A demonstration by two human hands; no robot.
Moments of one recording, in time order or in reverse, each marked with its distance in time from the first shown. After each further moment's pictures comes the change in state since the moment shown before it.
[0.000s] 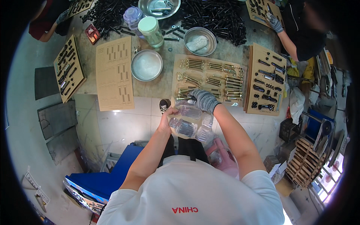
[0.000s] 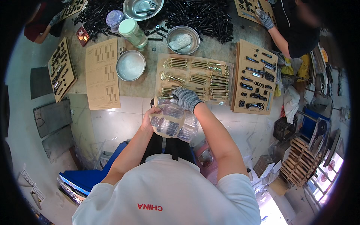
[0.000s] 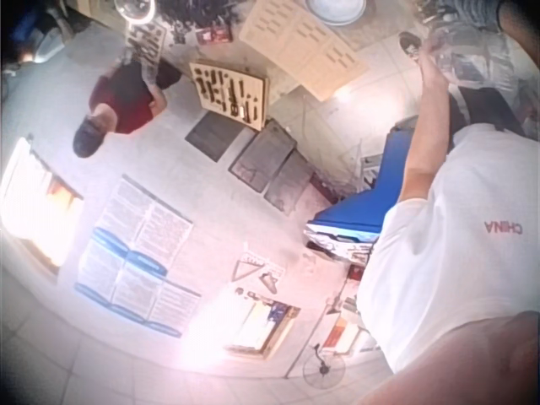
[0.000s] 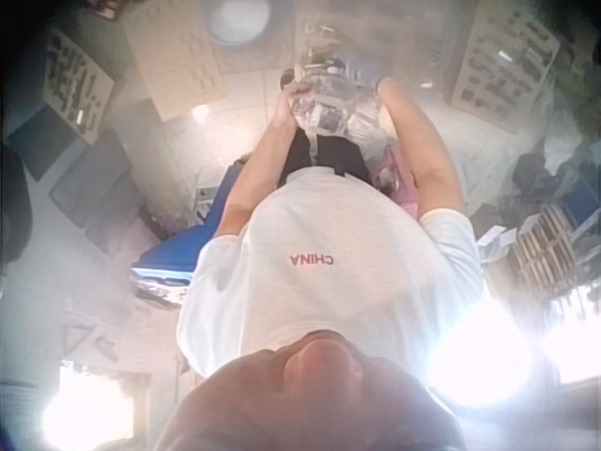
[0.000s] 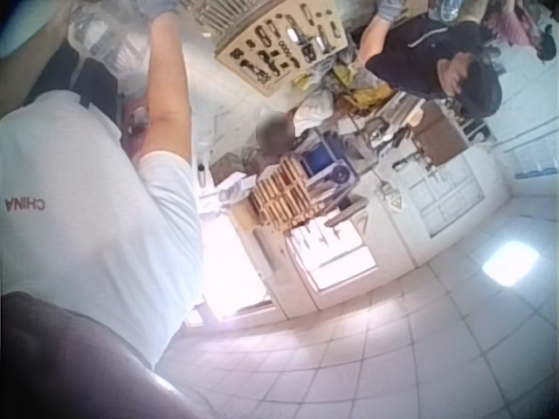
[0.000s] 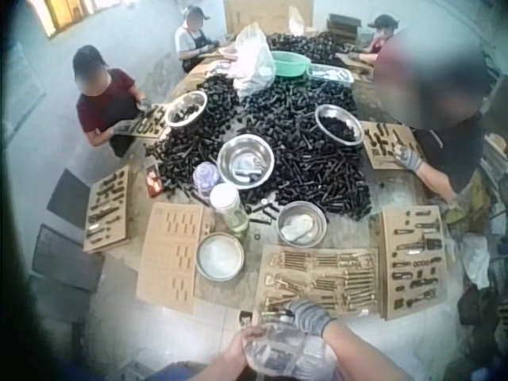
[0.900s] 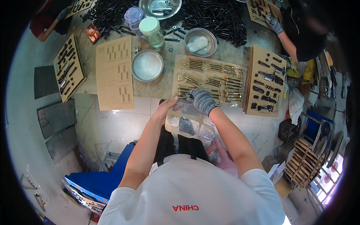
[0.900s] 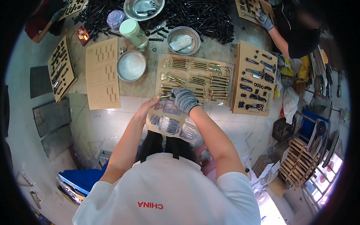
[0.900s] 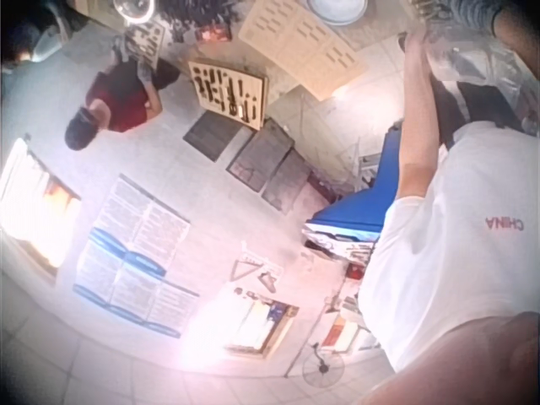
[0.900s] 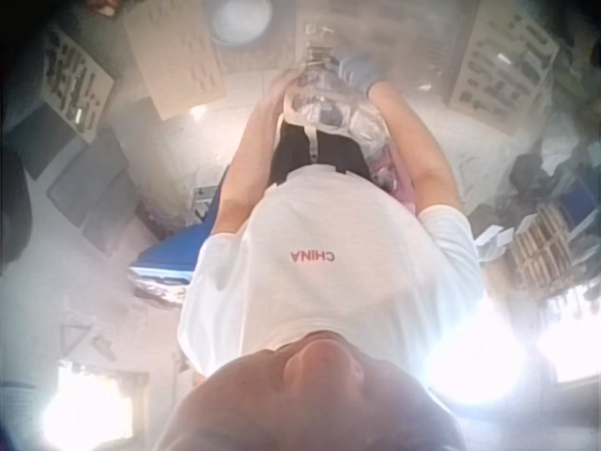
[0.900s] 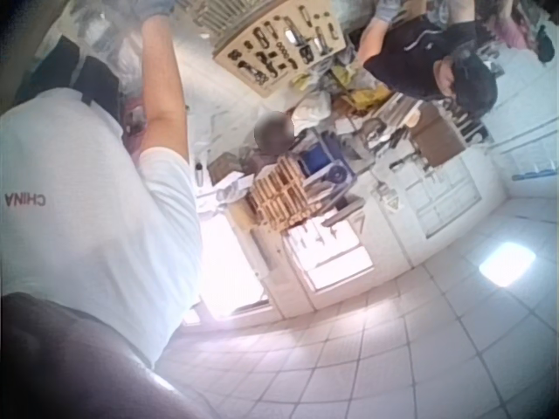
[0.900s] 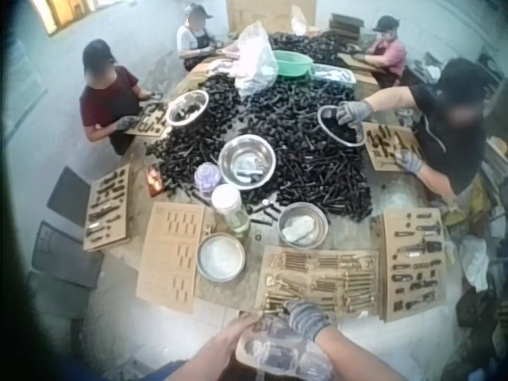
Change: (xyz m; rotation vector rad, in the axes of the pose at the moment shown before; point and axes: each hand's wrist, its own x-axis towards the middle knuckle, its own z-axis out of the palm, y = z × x) left_hand -0.003 0.052 0.029 0.462 0.014 -0.008; right_hand 0.008 -0.021 0.003 -0.087 0.008 0.164
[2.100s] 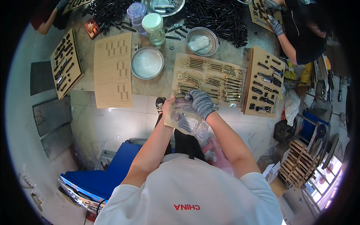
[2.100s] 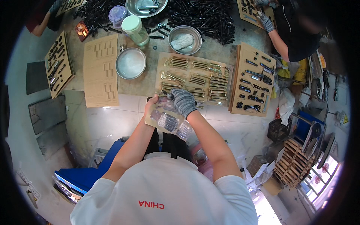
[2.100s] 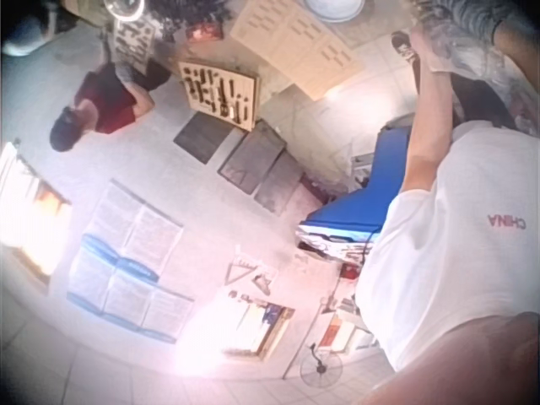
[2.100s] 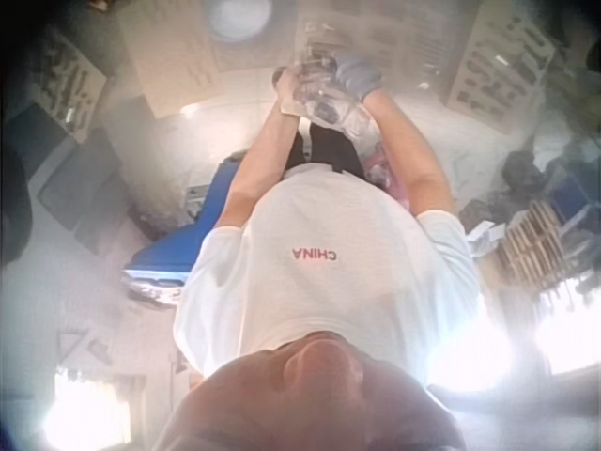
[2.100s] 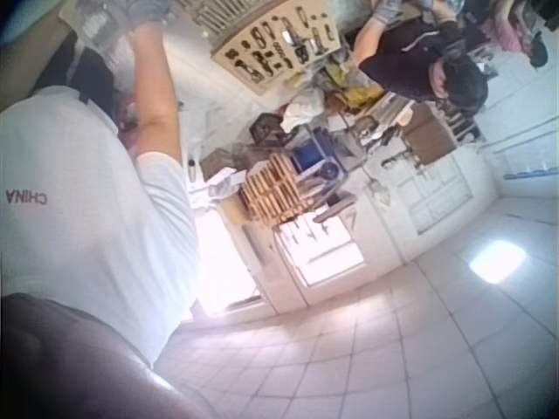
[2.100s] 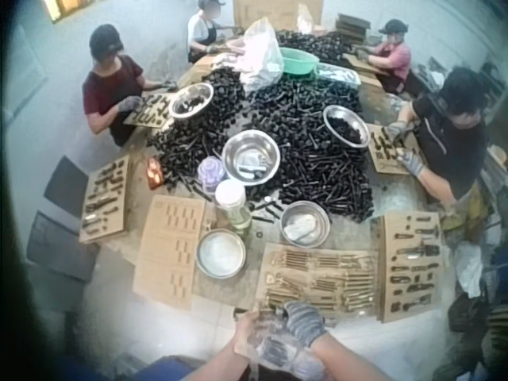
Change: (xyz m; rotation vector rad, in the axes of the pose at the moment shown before) left_hand 0.058 -0.053 -0.005 -0.488 -0.003 0.090; right_hand -0.007 -0.008 0.014 -0.044 0.140 0.046
